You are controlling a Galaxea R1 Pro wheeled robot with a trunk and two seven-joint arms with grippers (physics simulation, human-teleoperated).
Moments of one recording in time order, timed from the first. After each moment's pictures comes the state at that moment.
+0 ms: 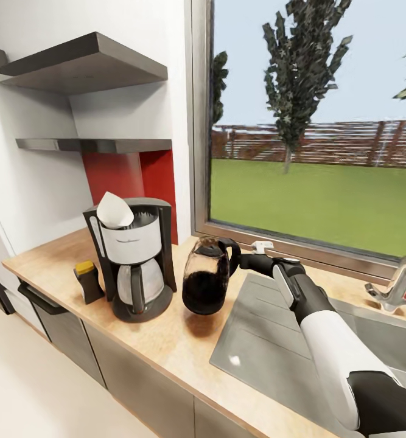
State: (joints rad) left arm 0.00 -0.08 0.07 -0.08 0.05 -0.23 0.01; right arm -0.95 0.02 0.00 -0.75 -0.09 0.49 0.37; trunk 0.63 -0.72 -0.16
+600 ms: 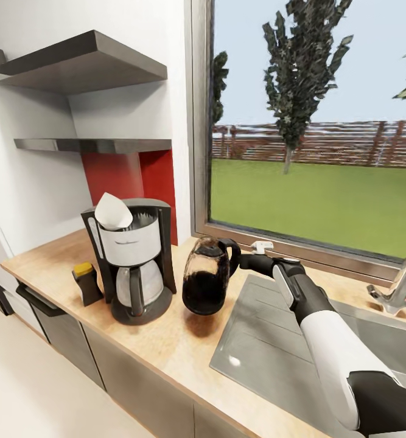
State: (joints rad) left arm 0.00 -0.08 0.07 -0.08 0.05 -0.23 0.01; right arm -0.95 0.02 0.00 -0.75 -0.09 0.49 0.37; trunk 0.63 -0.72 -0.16
